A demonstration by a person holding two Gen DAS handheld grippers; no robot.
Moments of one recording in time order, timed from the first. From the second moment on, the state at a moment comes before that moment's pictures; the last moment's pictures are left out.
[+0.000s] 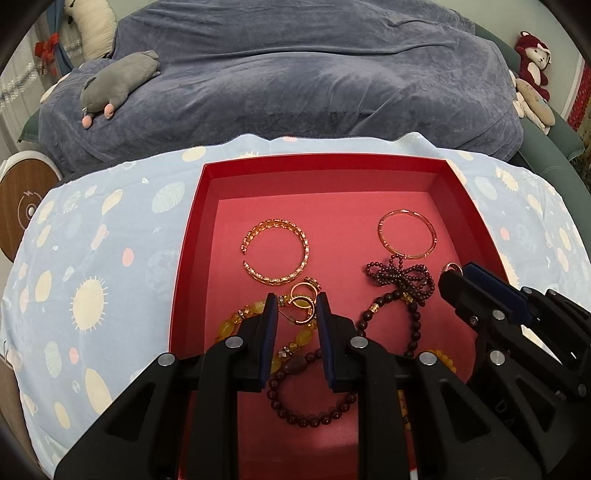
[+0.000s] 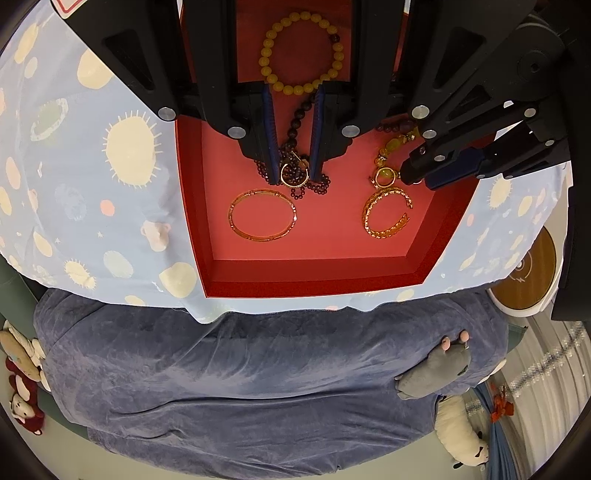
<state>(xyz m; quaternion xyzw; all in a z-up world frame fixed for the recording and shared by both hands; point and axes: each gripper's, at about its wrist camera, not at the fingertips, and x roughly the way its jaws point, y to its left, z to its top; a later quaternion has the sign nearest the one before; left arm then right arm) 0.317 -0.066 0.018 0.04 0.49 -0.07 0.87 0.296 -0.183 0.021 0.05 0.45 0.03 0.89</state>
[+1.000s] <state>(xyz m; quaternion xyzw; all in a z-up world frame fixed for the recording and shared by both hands) 0.309 -0.059 0.039 0.04 0.47 -0.05 0.88 0.293 -0.184 0.039 0.05 0.45 0.02 0.89</state>
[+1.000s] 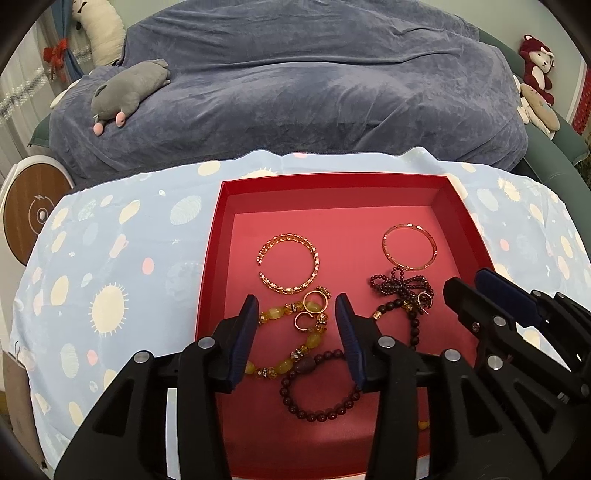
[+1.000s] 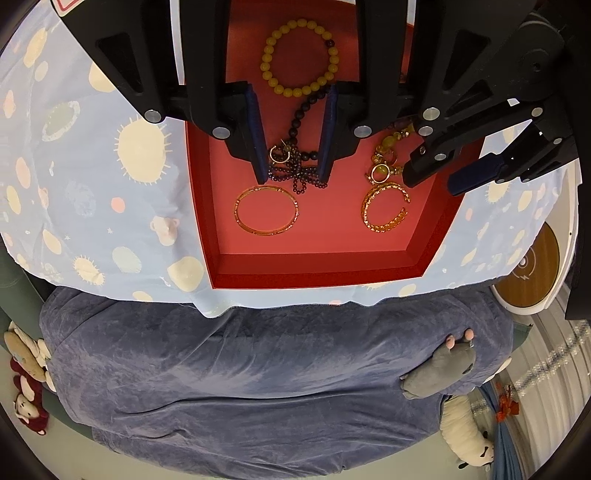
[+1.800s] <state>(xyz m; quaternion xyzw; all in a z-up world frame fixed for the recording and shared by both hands) 0.202 -0.032 0.097 0.03 0.44 -0.05 0.90 0.177 -0.168 0.100 0.05 0.42 0.00 0.90</state>
